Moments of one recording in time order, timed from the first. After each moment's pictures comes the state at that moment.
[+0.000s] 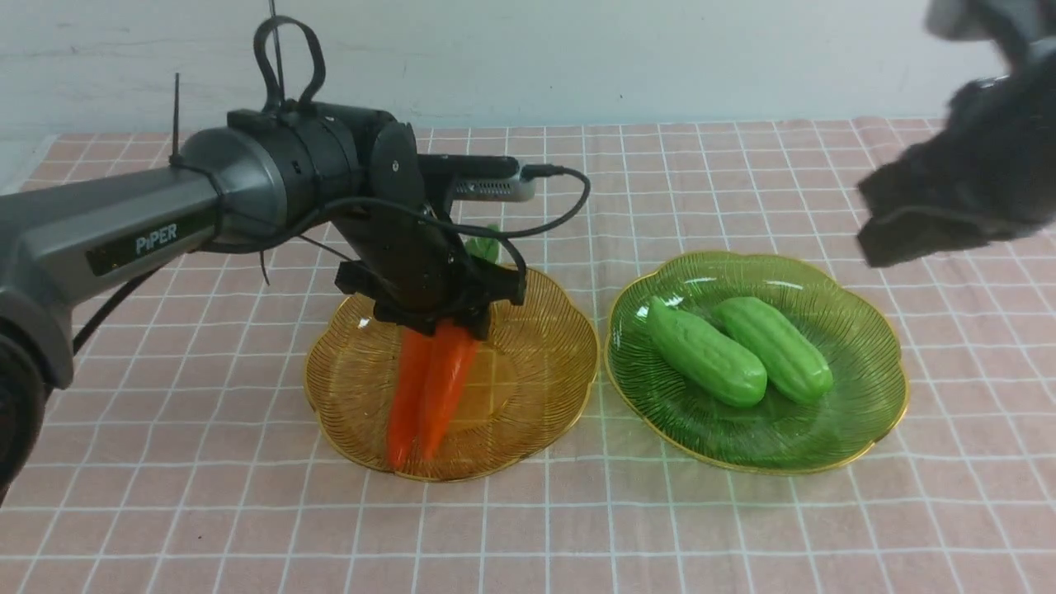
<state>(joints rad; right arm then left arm) 0.26 0.20 -0.51 0.24 0.46 -0.18 -0.38 2.03 -1.70 -0.11 0.99 -0.16</state>
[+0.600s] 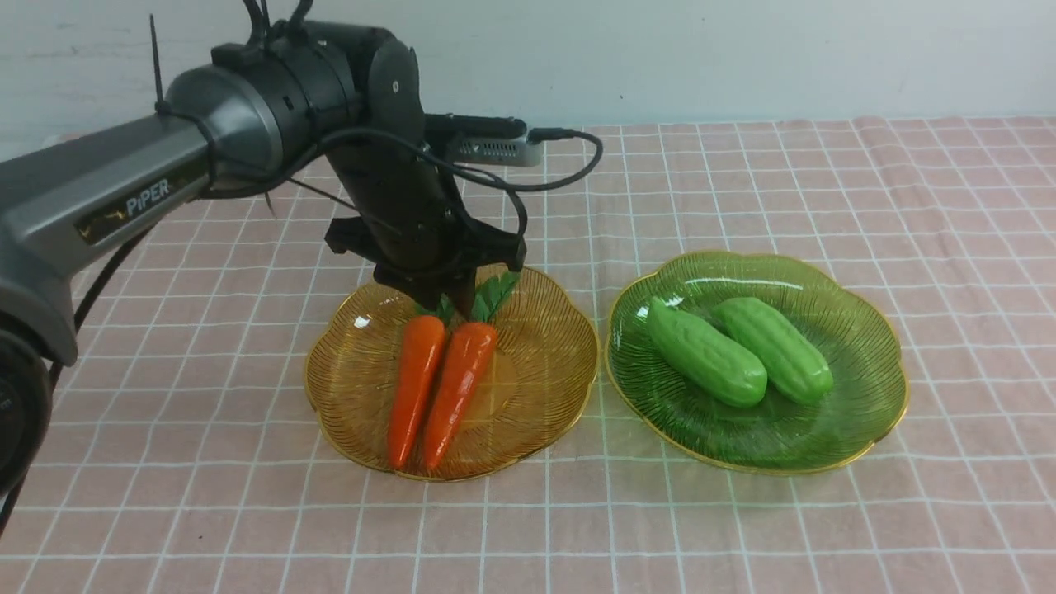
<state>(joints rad) 0.26 0.04 -0.26 0.24 0.32 -0.21 -0.38 2.03 -1.95 -0.10 1.23 -0.09</state>
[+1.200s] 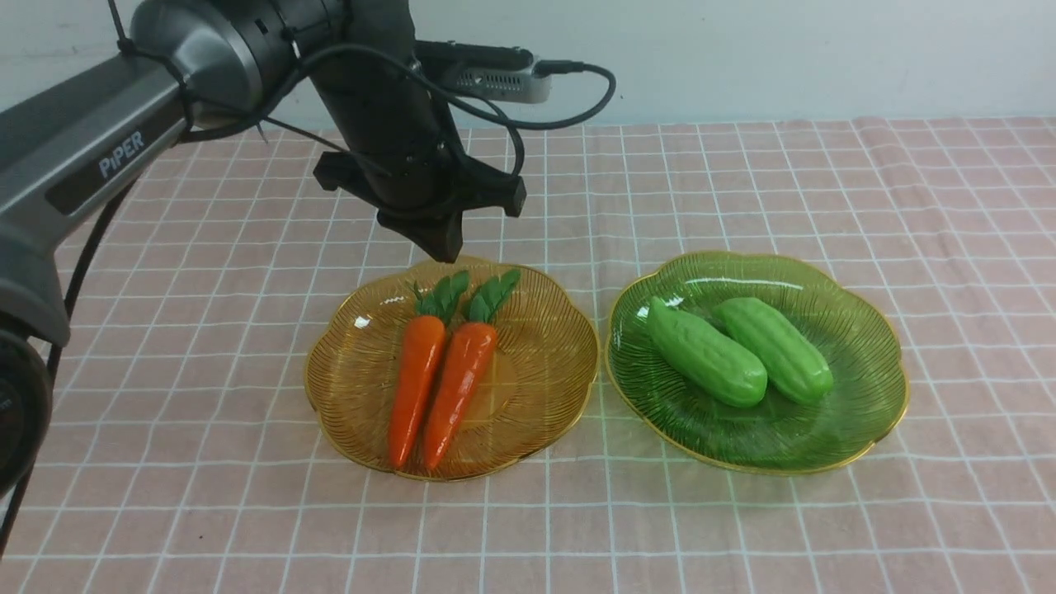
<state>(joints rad) 0.26 0.02 -0.24 0.24 0.33 -0.22 -0.38 1.99 -1.95 -0.06 1.23 -0.07</state>
